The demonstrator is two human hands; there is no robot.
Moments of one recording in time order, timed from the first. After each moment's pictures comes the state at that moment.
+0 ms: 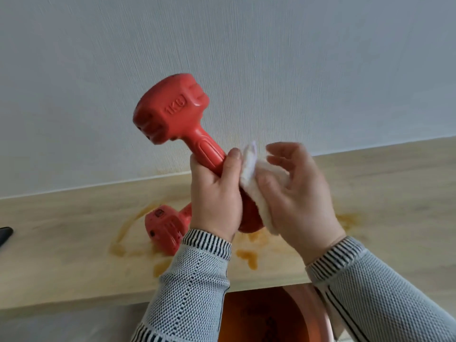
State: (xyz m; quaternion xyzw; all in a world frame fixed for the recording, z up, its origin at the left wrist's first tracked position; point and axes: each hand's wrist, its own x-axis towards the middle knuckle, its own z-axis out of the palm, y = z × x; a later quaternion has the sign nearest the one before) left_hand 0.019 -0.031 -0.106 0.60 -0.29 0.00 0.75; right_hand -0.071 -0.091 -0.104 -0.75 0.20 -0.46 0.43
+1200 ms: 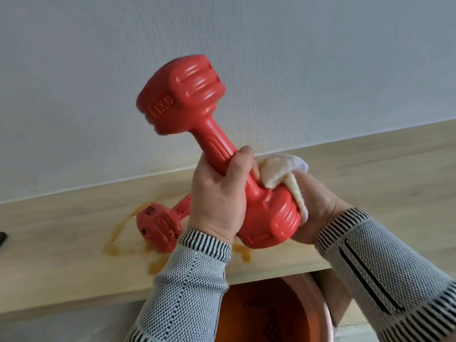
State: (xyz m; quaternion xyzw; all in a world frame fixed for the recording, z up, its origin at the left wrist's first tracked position) left_hand 0.001 -0.031 -0.101 0.59 -0.36 -0.03 0.72; right_hand -0.076 -0.125 -0.110 -0.51 0.12 -0.11 0.84
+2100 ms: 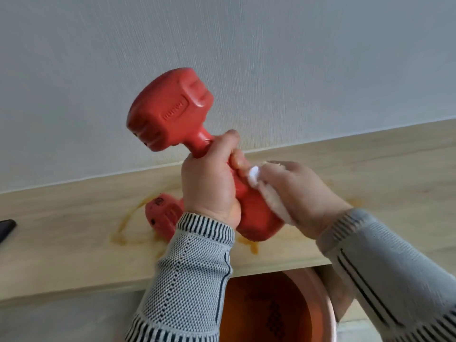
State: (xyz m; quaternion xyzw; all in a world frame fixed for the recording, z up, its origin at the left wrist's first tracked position) left_hand 0.000 -0.030 -0.081 0.44 -0.18 -0.19 0.86; right_hand -0.073 -0.102 -0.105 -0.71 0.21 -0.23 0.63
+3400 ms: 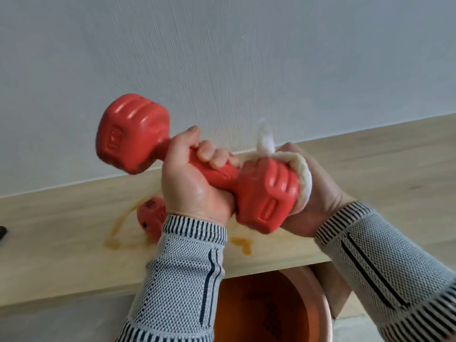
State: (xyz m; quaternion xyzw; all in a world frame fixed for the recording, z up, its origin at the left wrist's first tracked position) left_hand -0.001 -0.024 -0.070 0.26 -0.11 -0.28 0.92; right_hand -0.075 -0.126 -0.113 -0.41 0.09 -0.09 0.90
